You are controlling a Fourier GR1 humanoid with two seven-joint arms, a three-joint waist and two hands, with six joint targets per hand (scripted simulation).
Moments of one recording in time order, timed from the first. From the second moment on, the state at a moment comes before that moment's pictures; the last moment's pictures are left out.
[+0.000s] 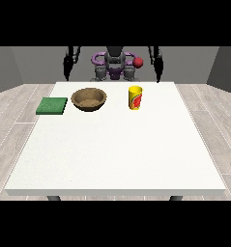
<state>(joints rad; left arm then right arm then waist) 0.01 0.10 -0.01 -1.54 -0.03 0.02 -0.01 0.03 -0.12 0.00 -1.57 -0.01 -0.03 0.00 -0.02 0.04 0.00</state>
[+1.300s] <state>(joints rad) -0.21 0.01 -0.11 -1.75 -0.02 0.25 0.20 -0.08 -0.09 -0.03 -1.93 -0.14 -0.06 0.29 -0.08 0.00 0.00</state>
